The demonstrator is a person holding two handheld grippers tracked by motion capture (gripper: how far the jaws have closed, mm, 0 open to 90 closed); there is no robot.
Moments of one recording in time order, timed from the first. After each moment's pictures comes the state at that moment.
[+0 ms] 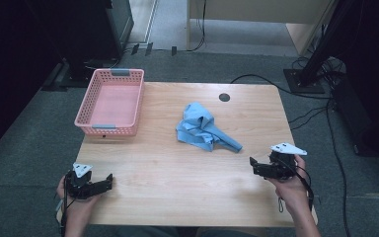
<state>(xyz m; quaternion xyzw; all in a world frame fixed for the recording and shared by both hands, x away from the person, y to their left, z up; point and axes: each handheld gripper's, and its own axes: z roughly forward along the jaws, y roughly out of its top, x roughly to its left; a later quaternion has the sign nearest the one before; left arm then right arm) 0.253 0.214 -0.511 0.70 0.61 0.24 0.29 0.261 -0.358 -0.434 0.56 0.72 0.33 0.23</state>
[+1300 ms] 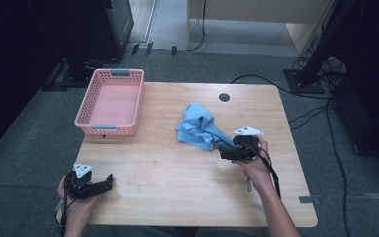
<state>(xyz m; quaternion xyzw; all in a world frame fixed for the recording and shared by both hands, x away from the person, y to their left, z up) 0.251 0.214 -0.510 0.70 0.60 0.24 0.29 0.326 -0.281 -0.452 0.52 0.75 0.34 0.21</state>
